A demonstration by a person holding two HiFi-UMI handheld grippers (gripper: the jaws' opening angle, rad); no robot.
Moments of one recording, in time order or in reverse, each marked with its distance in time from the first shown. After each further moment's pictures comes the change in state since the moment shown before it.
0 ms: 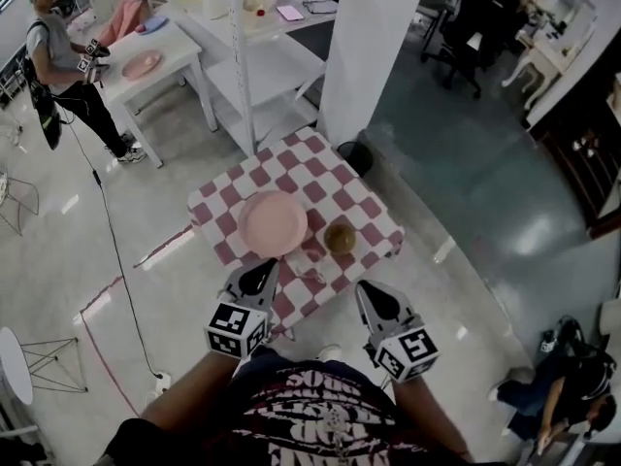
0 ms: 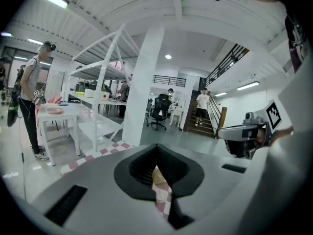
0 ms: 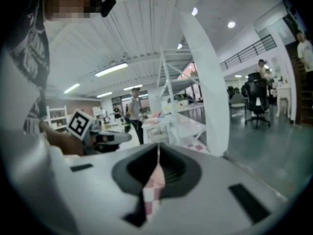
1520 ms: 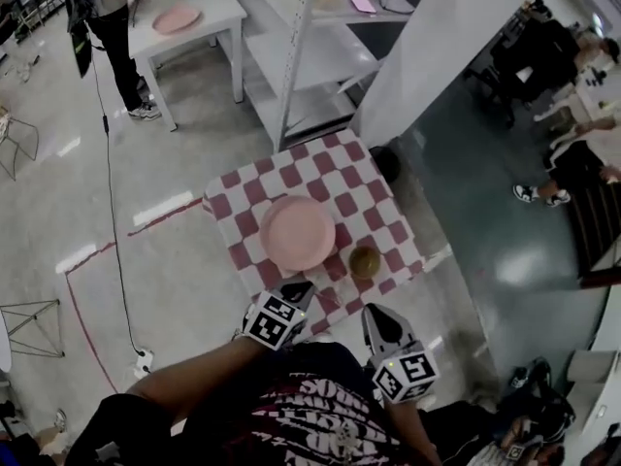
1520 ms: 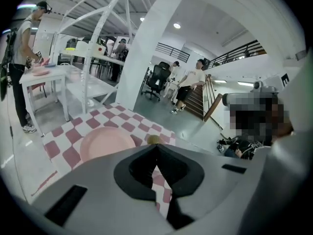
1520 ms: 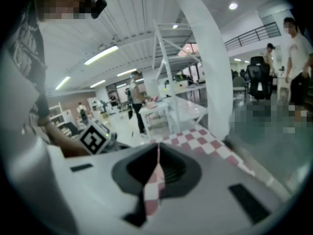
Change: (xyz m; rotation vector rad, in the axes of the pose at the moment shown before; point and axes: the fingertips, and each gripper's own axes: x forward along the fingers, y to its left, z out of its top) left arm 0.073 0.050 -0.117 -0.141 0.395 -0.142; right arm 0.099 0.009 -0.024 0.065 0.210 -0.016
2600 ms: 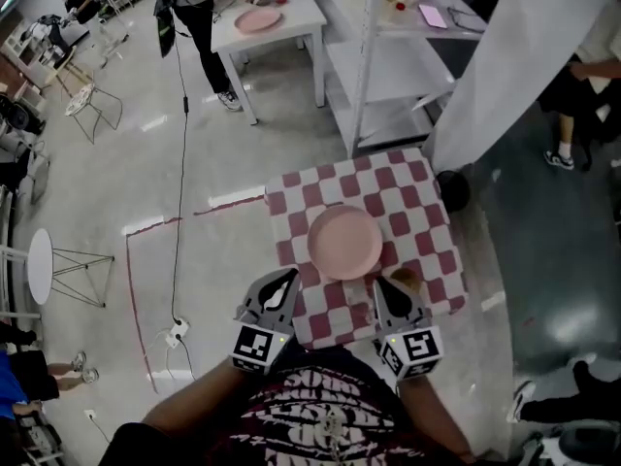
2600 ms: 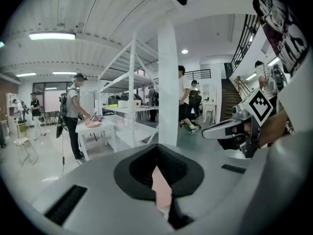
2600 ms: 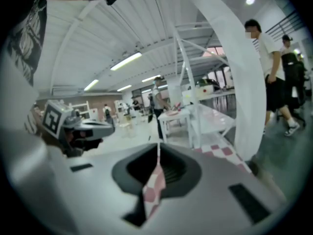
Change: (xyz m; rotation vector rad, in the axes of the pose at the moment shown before) left arm -0.130 0.025 0.089 0.142 -0.449 0.567; right arm 0.085 -0.015 0.036 -0.146 -0.072 0.285
